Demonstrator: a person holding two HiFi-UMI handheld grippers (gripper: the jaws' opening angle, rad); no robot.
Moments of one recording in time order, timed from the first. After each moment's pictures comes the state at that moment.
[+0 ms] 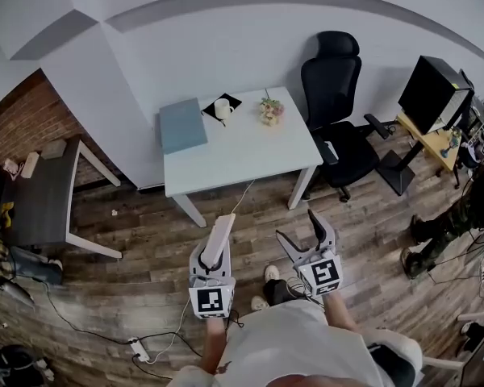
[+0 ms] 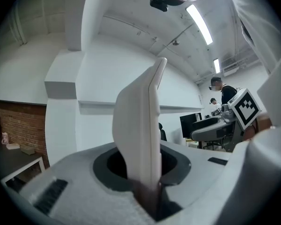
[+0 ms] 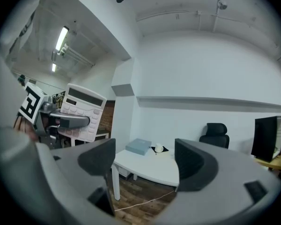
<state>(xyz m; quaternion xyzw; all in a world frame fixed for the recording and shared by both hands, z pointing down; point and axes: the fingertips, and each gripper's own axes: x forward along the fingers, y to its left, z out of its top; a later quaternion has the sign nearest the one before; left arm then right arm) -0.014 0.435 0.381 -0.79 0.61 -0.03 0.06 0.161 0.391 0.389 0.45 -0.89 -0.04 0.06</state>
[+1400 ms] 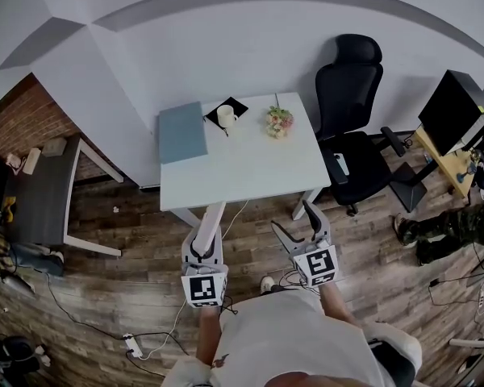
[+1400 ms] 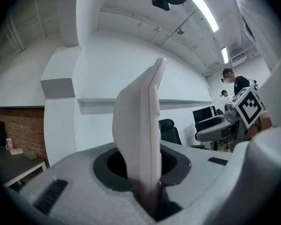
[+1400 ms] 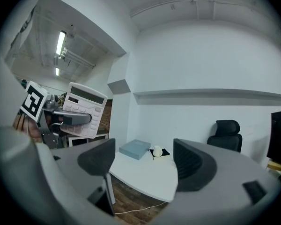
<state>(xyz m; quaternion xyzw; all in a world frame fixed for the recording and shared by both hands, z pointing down) -0.012 0.277 0.384 -0.75 0.65 -0.05 0.07 0.170 0.222 0.404 0.40 -0.91 -0.03 0.06</state>
